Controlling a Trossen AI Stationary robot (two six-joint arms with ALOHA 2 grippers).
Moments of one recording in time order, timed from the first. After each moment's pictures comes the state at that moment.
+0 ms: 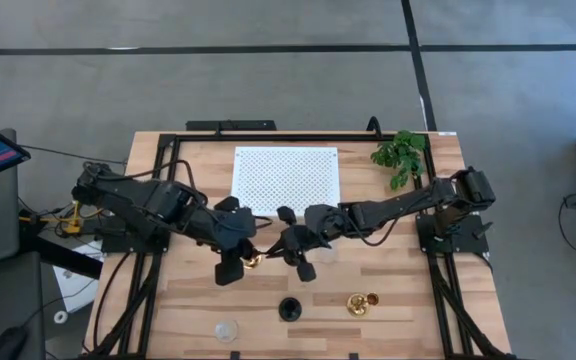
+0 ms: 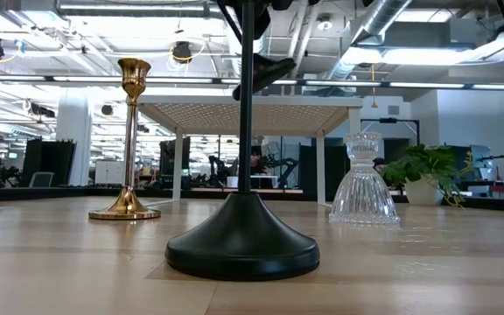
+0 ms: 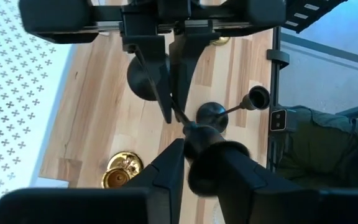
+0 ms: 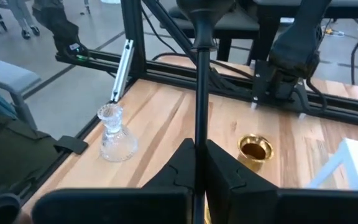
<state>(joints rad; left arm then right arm) -0.42 1.36 1.77 -1.19 -0.15 -0.50 0.19 1.74 1.22 0.16 -0.12 -0.07</state>
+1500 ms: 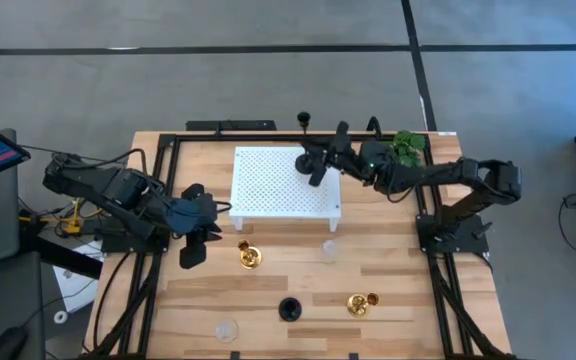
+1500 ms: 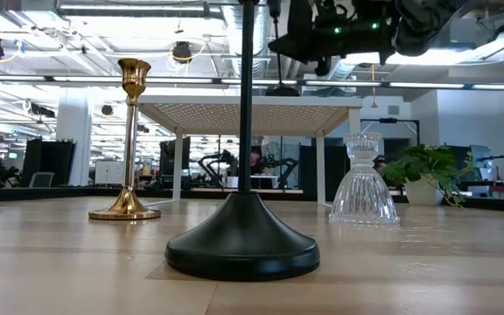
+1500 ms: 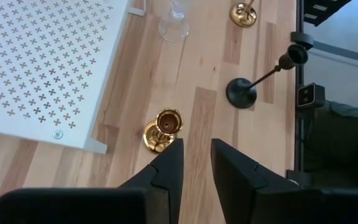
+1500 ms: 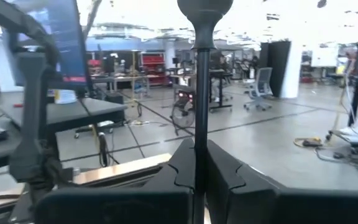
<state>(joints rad) -0.43 1.02 1.43 -1.18 -0.22 -0.51 -0.28 1.48 0.80 0.82 0.18 0.03</state>
